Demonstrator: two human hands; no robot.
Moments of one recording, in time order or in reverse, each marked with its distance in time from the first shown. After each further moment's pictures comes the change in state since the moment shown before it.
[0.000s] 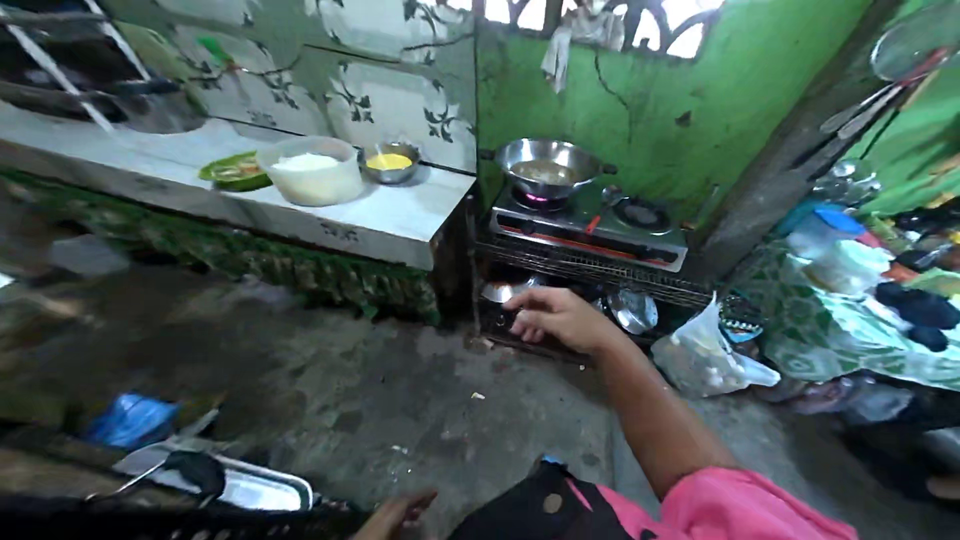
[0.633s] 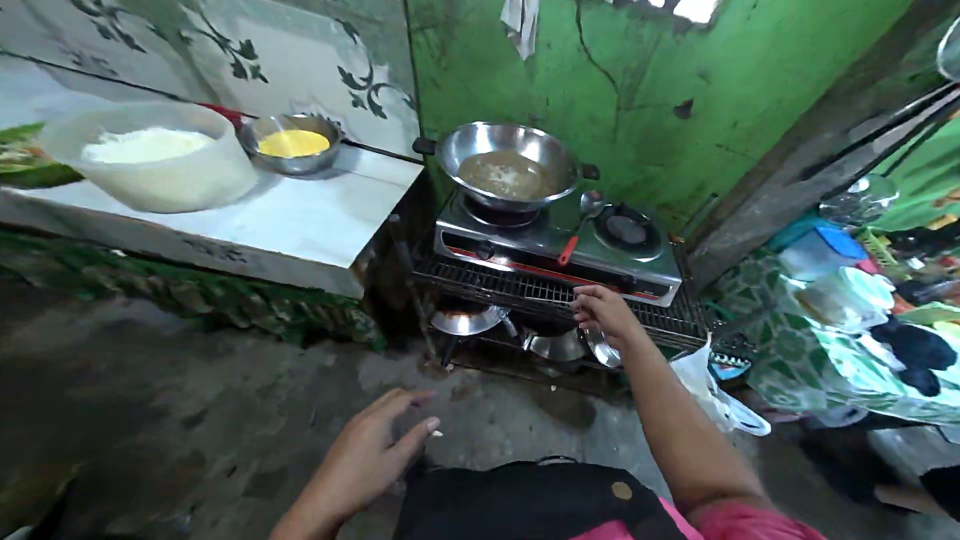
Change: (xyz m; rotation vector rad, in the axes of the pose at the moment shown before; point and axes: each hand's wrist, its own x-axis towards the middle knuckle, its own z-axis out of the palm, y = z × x) left_hand 0.346 0.060 -0.071 0.166 0.217 0.201; right_hand 0.115 0.193 -0.242 0.241 0.616 0.575
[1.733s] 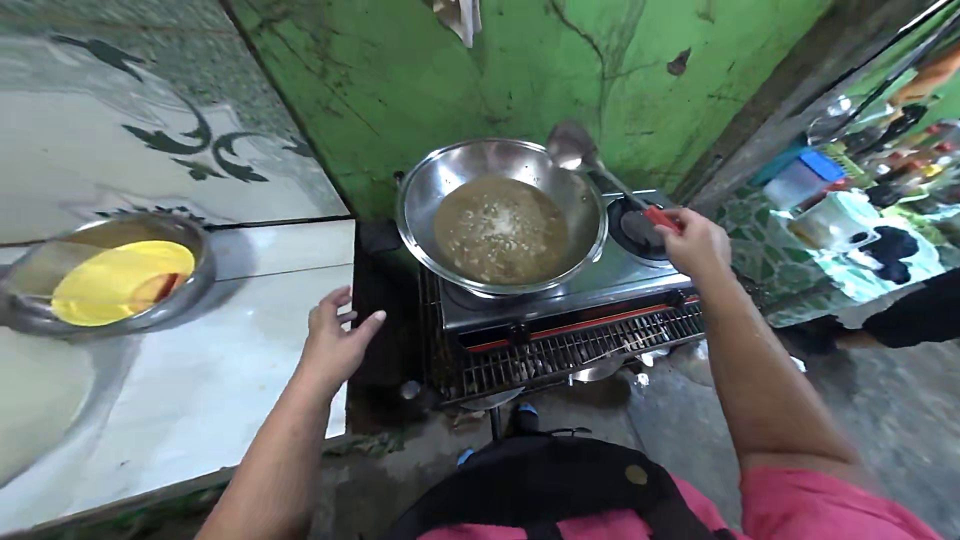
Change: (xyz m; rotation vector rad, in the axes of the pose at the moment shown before) left_hand 0.453 -0.164 -0.170 -0.162 -0.030 -0.193; right_hand 0.164 -0.176 -0.010 -0.742 0.750 0.062
